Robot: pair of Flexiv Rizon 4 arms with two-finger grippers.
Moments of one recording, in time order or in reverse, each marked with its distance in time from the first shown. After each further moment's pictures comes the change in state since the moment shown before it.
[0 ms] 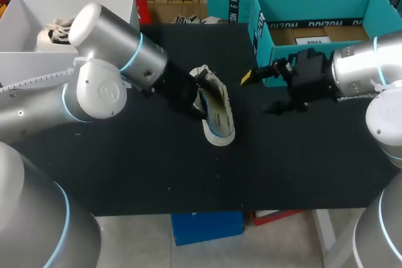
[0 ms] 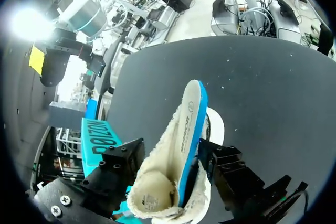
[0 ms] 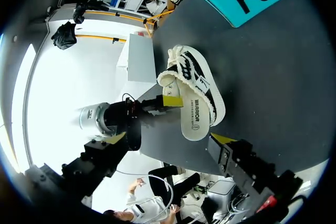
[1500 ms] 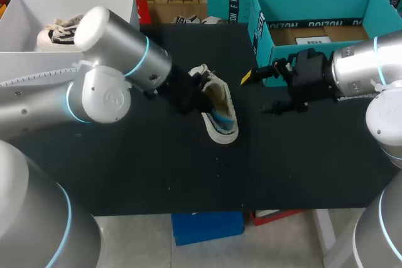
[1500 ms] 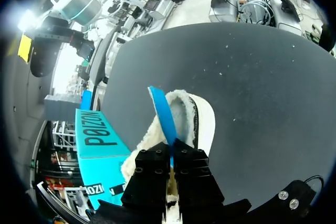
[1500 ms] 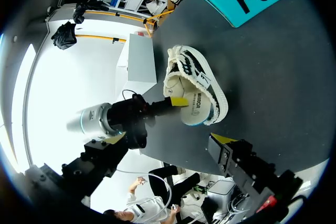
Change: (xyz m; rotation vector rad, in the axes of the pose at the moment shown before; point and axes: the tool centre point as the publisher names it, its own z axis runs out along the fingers) left arm 0.007 0.019 0.009 -0.101 0.045 -0.008; right arm 0.000 0.000 0.000 0.000 0.000 0.000
